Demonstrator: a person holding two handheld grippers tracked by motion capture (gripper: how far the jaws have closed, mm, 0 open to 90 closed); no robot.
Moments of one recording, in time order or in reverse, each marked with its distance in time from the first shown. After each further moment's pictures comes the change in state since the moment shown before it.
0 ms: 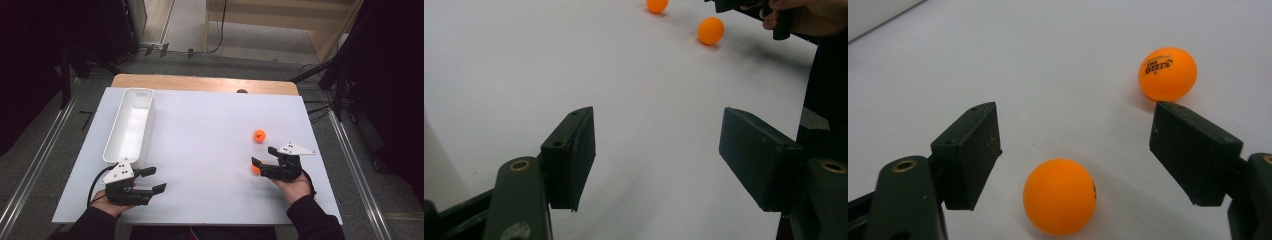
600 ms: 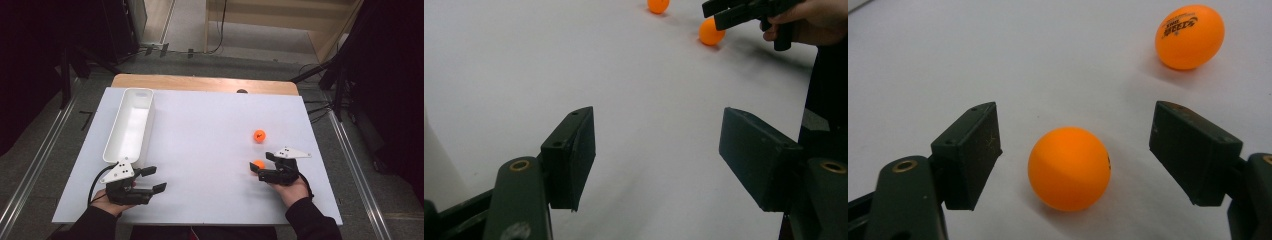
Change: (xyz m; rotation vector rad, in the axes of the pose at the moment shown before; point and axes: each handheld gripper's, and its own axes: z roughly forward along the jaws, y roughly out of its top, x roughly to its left) left arm 0.001 0.001 0.001 0.008 0.005 0.001; right arm 0.002 -0.013 0.008 0.062 0.019 0.008
